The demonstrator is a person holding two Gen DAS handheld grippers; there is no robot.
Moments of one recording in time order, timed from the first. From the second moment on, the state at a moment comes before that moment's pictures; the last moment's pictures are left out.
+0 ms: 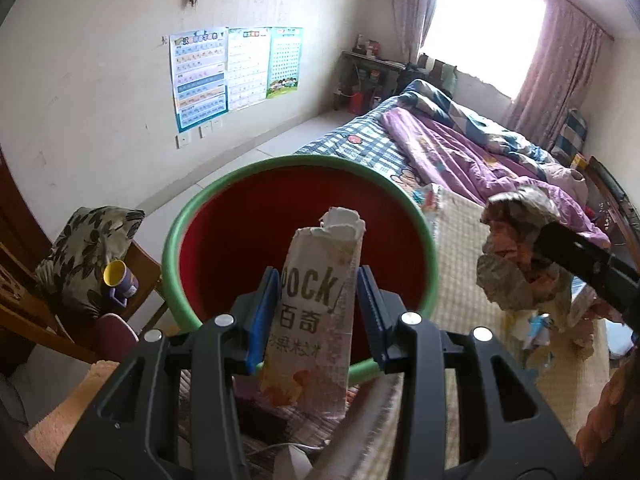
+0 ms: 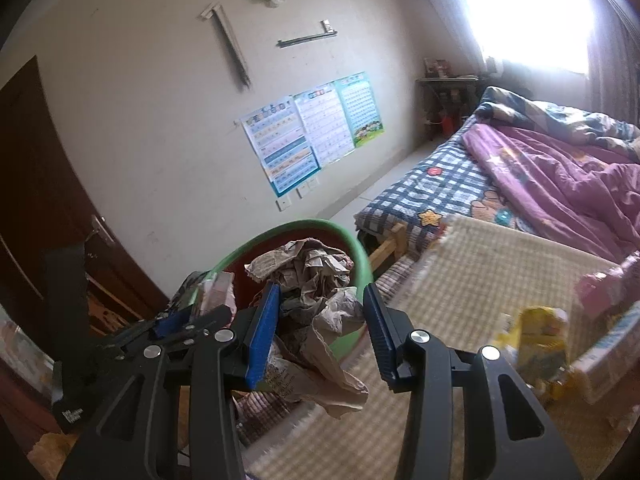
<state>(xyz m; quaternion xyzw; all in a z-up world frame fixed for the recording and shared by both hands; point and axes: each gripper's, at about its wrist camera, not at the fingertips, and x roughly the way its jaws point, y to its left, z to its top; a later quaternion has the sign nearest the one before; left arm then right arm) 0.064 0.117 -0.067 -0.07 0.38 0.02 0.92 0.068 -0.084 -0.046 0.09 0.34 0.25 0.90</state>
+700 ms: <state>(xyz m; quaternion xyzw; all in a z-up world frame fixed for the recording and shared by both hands) 0.094 0.146 -0.077 -0.08 0.38 0.02 0.92 0.102 -0.044 -0.067 0.09 0.36 0.26 0.89</state>
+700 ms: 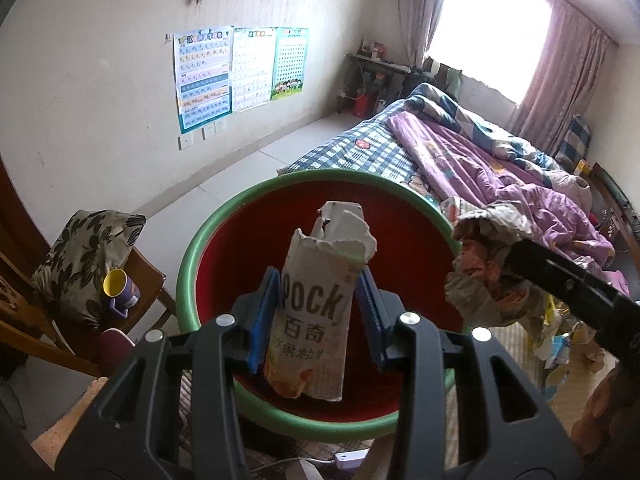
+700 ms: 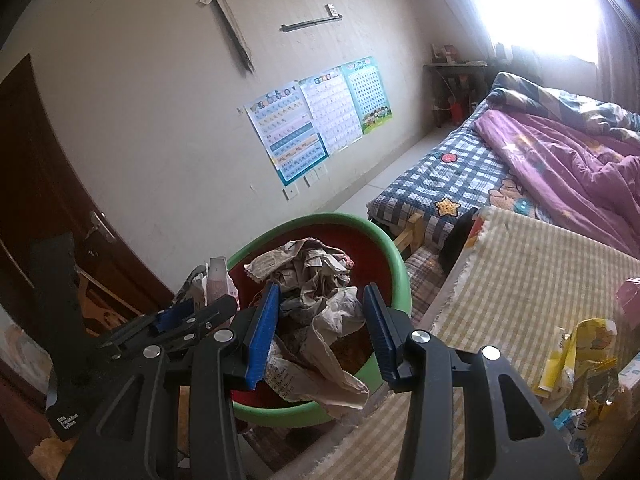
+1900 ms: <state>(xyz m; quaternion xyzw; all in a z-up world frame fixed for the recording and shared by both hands) 0.043 0.082 -0.087 -0.05 0.38 0.02 0.92 0.037 -0.220 -0.126 0.05 0.44 0.12 0.89</state>
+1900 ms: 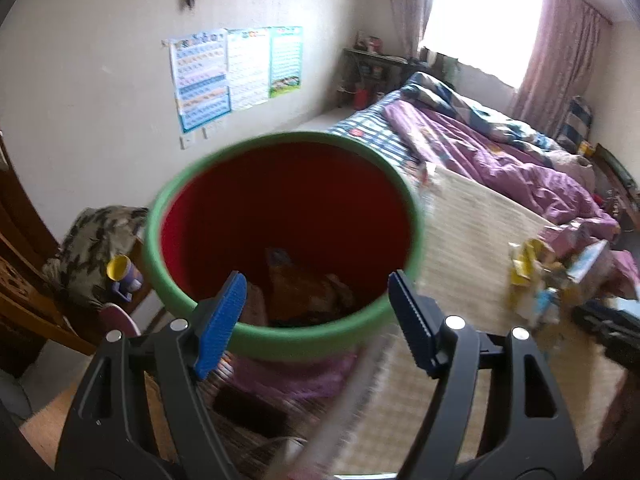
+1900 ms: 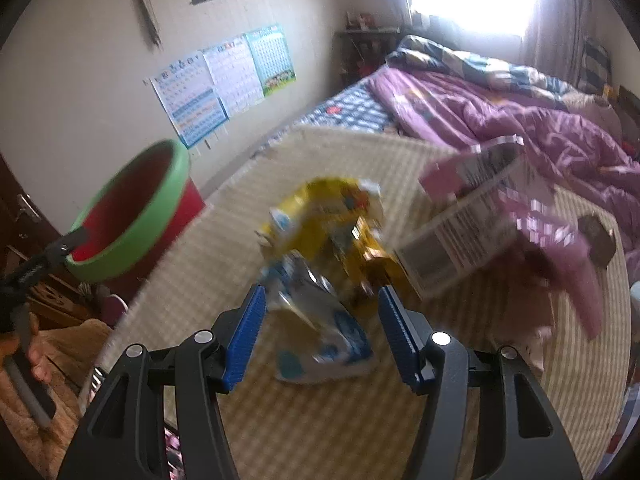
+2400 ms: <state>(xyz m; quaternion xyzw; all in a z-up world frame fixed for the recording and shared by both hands) 0.024 -0.001 -0.094 -0.07 0.43 -0.08 0.90 0.065 -0.230 -0.129 0.03 0.41 0.11 0.90</state>
